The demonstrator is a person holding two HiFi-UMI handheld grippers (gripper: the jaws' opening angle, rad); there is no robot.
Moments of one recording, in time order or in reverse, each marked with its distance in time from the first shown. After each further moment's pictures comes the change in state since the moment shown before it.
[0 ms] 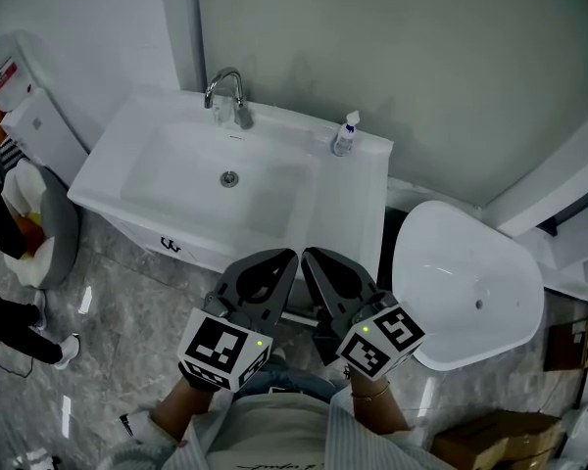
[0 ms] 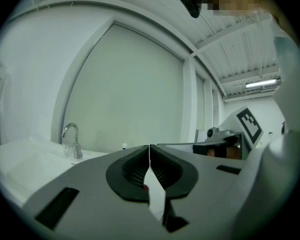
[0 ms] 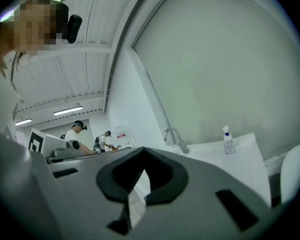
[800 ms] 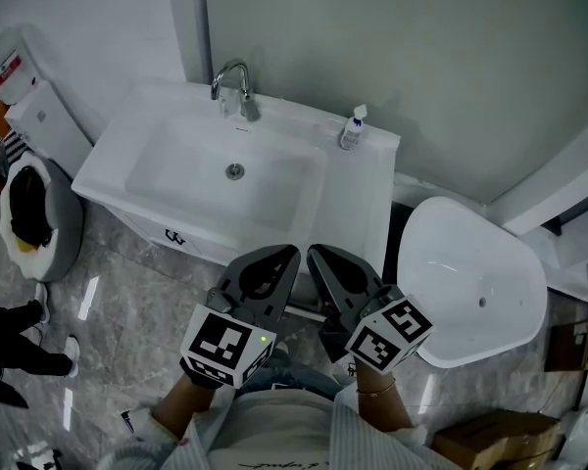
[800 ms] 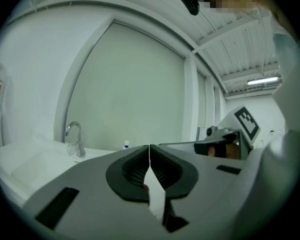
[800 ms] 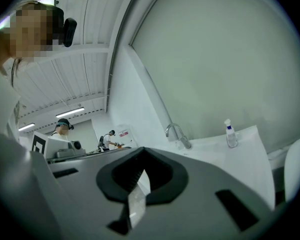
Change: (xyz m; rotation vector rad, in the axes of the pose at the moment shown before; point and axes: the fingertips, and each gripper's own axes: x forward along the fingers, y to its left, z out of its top) left arm -0.005 0.003 -0.007 0.009 0.024 0.021; right arm -0.001 -0.001 -0.009 0.039 0.035 0.032
